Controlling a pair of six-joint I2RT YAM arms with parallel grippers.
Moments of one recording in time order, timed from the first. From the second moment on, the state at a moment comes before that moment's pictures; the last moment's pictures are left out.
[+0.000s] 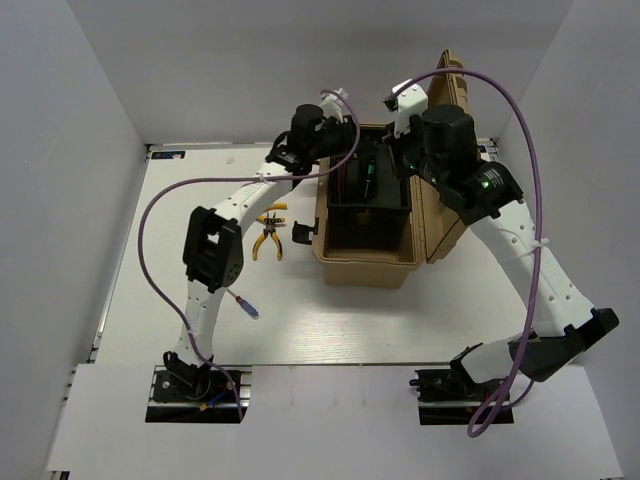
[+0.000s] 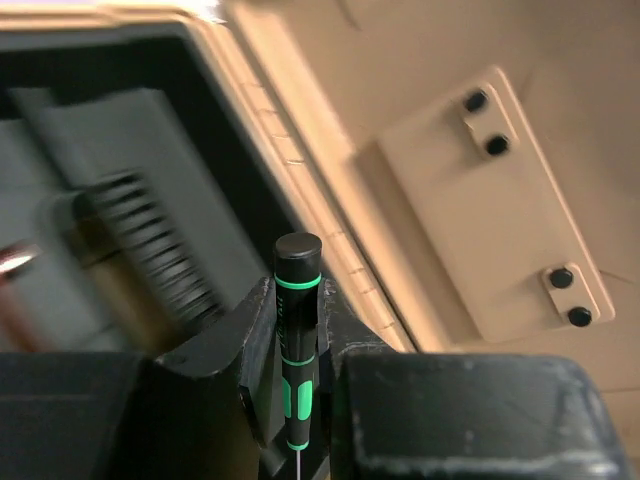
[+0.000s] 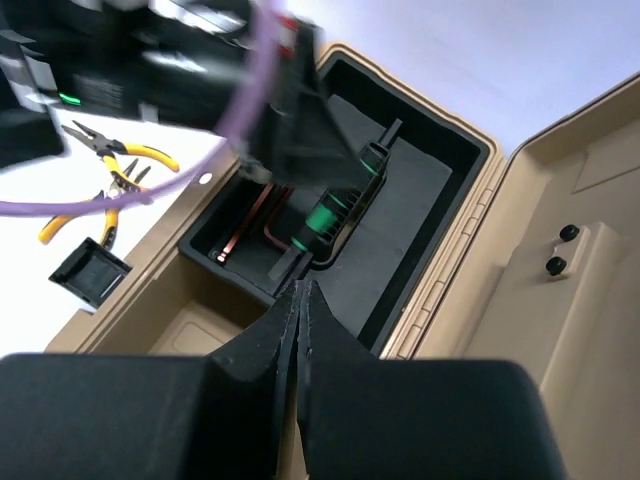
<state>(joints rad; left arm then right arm) -0.52 2.16 1.99 -0.01 0.47 -0.65 0.59 1.41 1.77 -0.72 0.11 -0.13</state>
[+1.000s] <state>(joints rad) -0.59 2.13 2.05 -0.12 0.27 -0.60 0.59 1.36 1.64 -0.80 -0.58 -0.24</state>
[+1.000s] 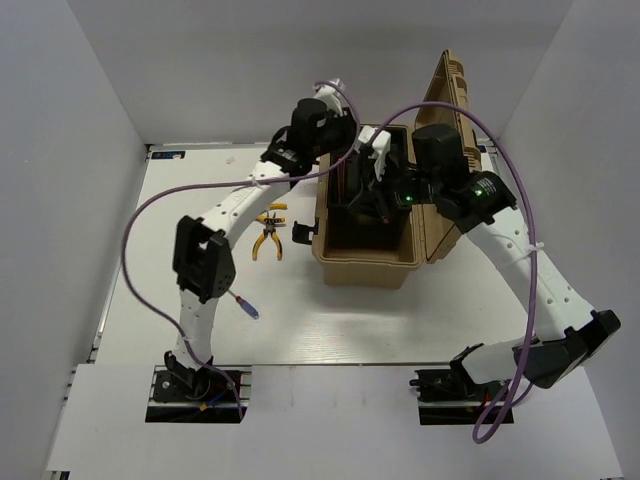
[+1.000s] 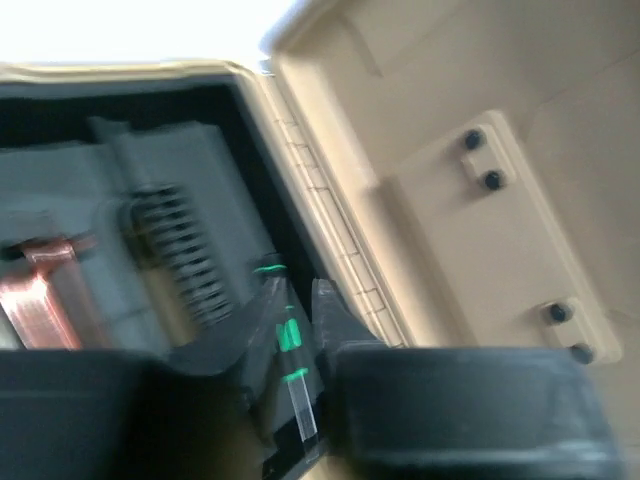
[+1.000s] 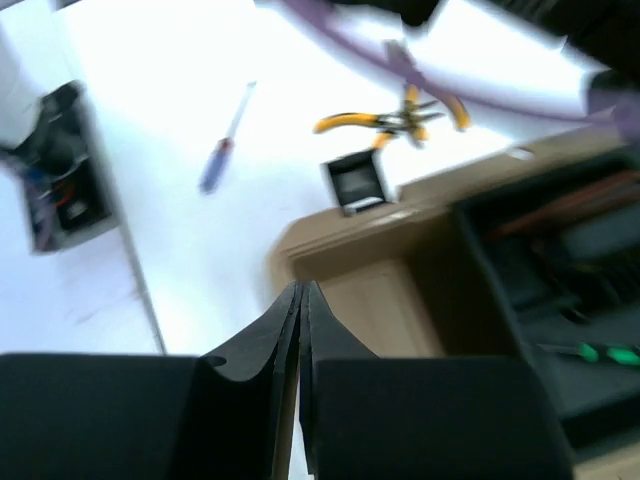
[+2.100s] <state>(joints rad) -0.55 0.45 0.95 -0.88 -0.75 -0.80 1.20 2.43 2.19 -0.82 -0.16 -0.02</state>
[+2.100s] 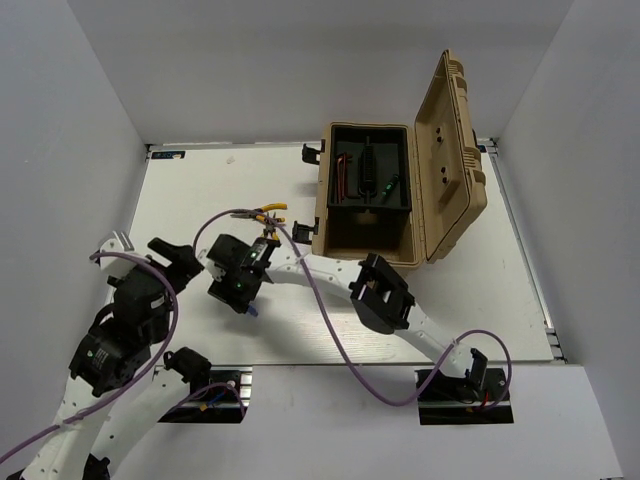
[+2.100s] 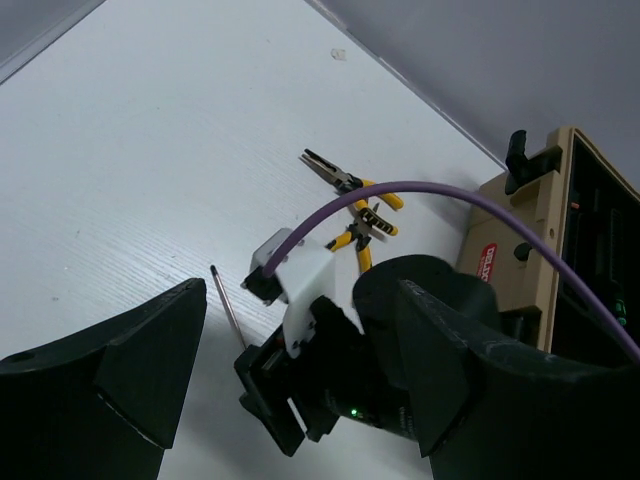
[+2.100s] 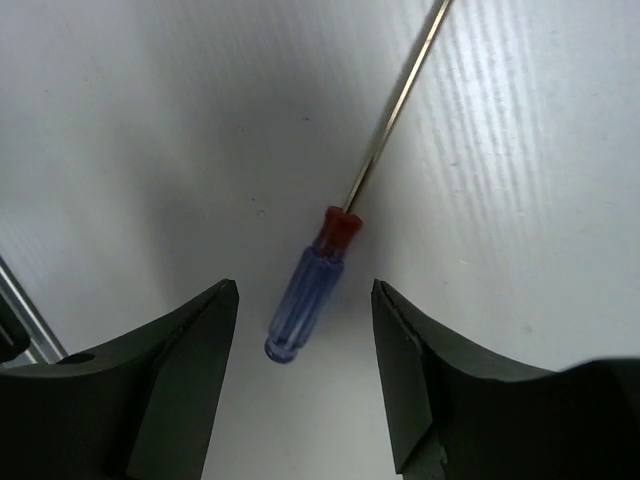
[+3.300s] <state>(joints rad) -0.55 0.40 0.84 -0.84 -0.68 -0.81 1.03 2.08 2.25 -0.84 0.09 -0.03</state>
